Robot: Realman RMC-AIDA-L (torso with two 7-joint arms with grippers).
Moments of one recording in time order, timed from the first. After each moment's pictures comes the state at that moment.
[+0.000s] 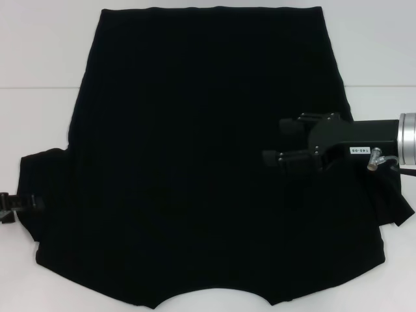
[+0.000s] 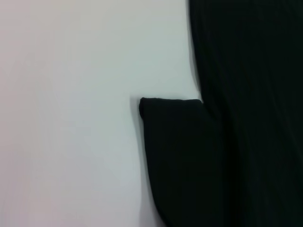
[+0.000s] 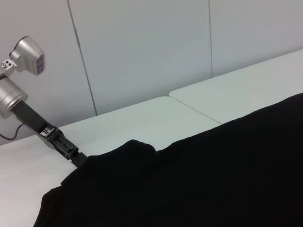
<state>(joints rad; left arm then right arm) -0.55 -2.01 0.26 0.83 2.67 1.40 -2.31 0.72 2.04 -0.74 -0.65 -2.05 -1.41 1.47</state>
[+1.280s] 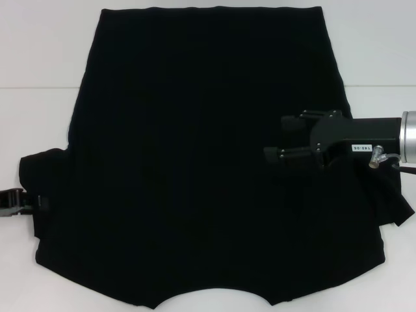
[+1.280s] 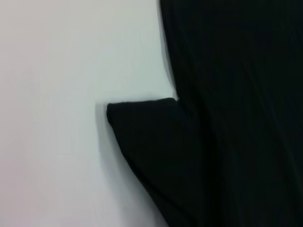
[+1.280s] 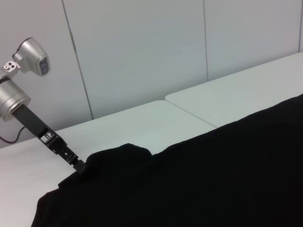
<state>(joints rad) -0.58 -2.01 0.34 0.83 2.67 1.39 -2.31 0.72 2.04 -0.73 -0.65 -2.05 -1.41 1.47</state>
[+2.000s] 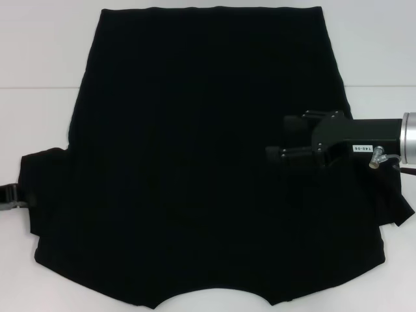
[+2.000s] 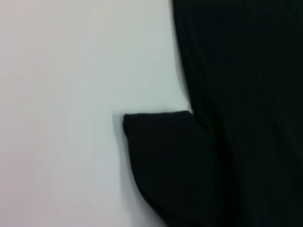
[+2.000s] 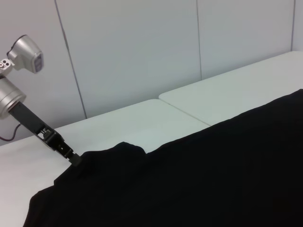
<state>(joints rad) -0.58 -2.01 0.34 0.83 2.67 1.34 -2.32 0.71 2.05 -0.73 -0.65 -2.05 -1.39 1.47</state>
